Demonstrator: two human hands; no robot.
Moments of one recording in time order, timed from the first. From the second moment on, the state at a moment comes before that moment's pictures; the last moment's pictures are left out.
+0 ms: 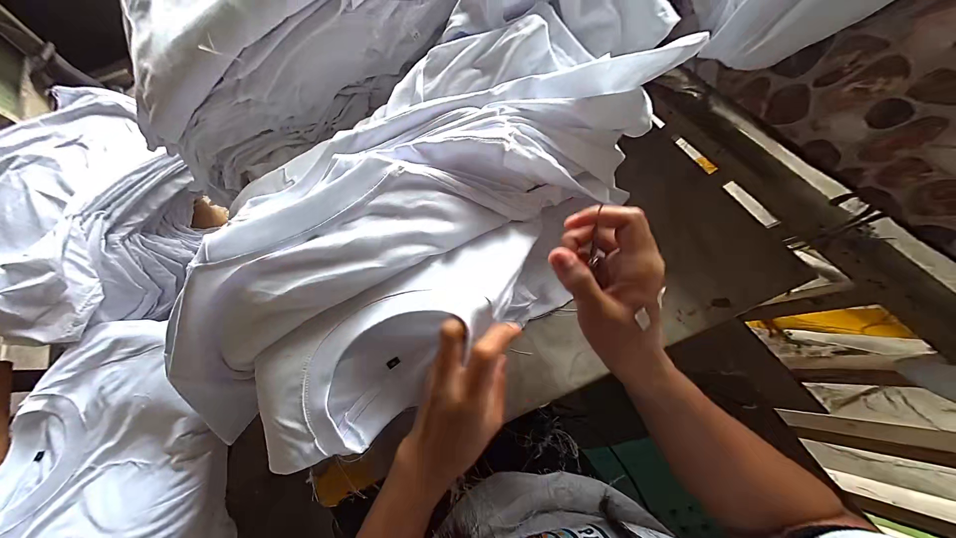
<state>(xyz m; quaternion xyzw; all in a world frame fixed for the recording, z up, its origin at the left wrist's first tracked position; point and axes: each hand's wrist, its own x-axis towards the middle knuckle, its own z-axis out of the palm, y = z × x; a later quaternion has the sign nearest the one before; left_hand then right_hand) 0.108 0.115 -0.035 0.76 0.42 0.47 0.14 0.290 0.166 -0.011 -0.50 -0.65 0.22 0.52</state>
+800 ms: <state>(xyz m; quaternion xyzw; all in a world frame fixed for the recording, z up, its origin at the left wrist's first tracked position) 0.092 0.083 -0.047 0.63 0.49 0.53 0.27 0.259 0.148 -0.023 -0.39 -0.48 0.61 0.50</state>
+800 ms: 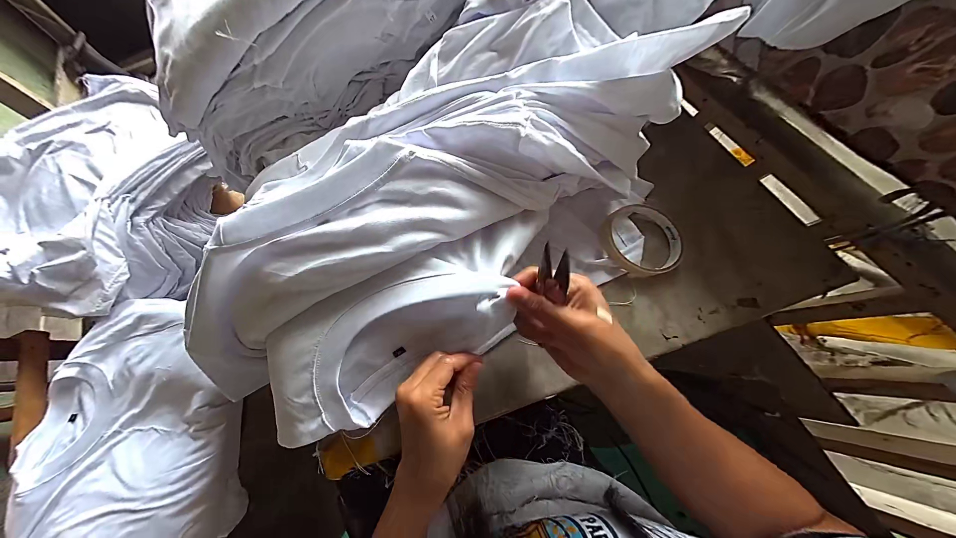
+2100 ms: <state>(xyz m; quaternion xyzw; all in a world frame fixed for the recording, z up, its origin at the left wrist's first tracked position) 0.045 0.027 -0.025 0.74 0.57 0.34 0.14 0.250 0.127 -0.055 -0.50 -0.80 0.04 0.34</state>
